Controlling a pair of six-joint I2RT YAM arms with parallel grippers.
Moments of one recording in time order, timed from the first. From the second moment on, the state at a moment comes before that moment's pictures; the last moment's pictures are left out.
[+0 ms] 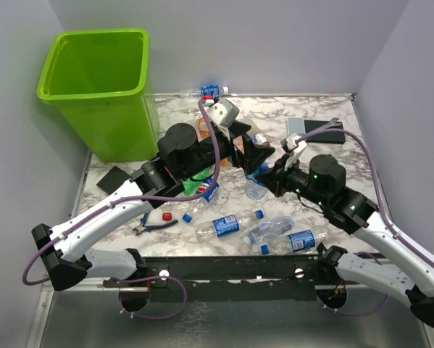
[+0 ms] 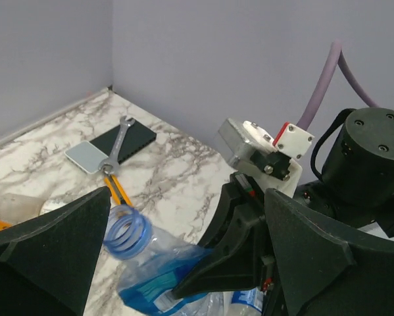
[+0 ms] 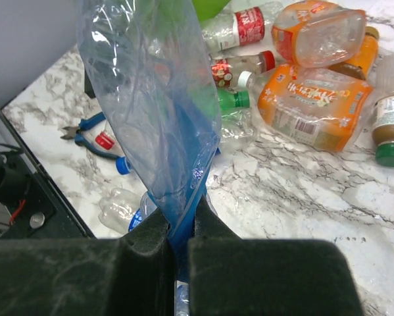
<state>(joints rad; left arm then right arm) -0.95 1.22 1.33 0.02 0.06 -0.24 0.72 0.83 0.87 -0.29 -0.12 0.19</state>
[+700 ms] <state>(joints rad) -0.92 1.22 1.35 -0.16 -0.02 -0.34 0.85 0.81 0.85 -0.20 0.04 0.14</state>
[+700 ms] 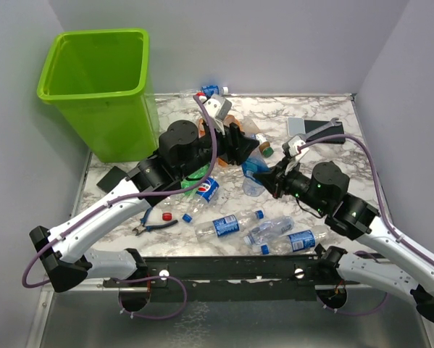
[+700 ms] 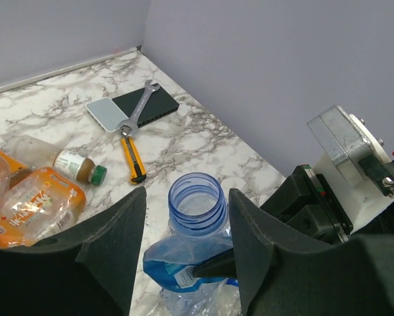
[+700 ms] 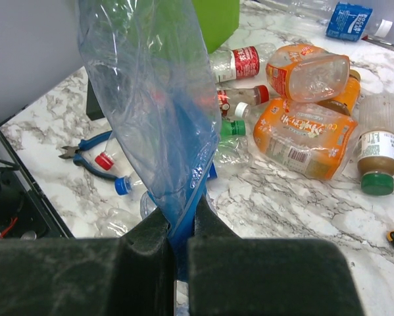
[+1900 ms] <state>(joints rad) -0.76 1.23 1.58 -0.11 -0.38 -0.08 0.85 0.63 0.91 -0.21 0.06 0.29</state>
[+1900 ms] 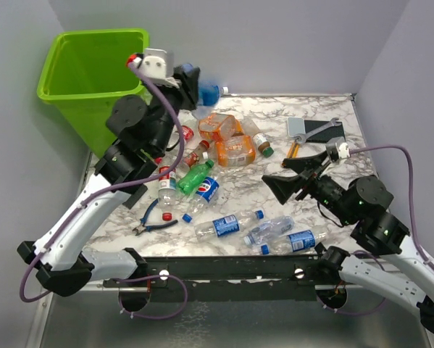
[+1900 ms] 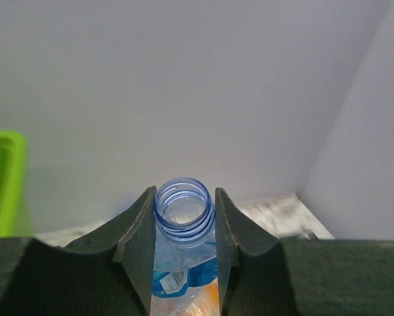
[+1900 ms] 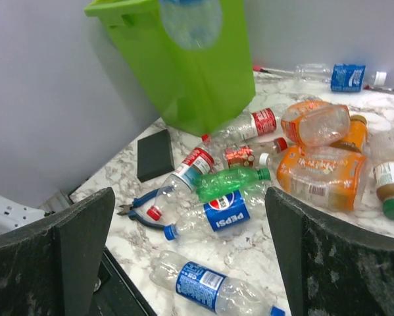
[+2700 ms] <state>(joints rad) -0.15 1.52 1.79 0.16 -0.73 0.04 0.85 0.72 0.63 -0.36 0.36 0.71</state>
